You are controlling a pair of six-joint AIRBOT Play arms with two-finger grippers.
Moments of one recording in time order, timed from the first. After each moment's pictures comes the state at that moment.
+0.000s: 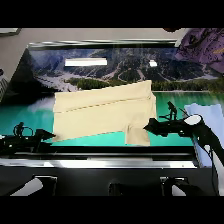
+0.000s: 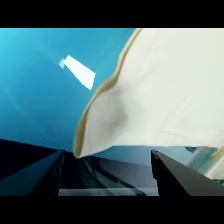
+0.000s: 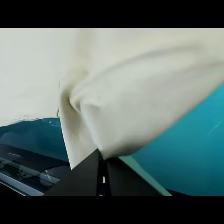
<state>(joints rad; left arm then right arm) 0.67 -1.20 0.50 0.81 -1.18 -1.23 -0.10 -1.16 0.65 -0.73 1.04 1.31</state>
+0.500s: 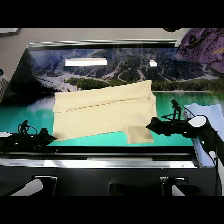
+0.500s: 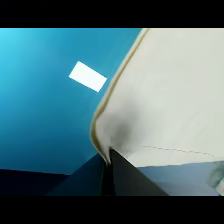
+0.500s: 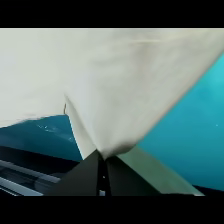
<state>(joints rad) 0.57 -1.20 0.50 0.83 -1.09 -1.27 -0.10 -1.03 0.65 -0.80 1.05 1.39</state>
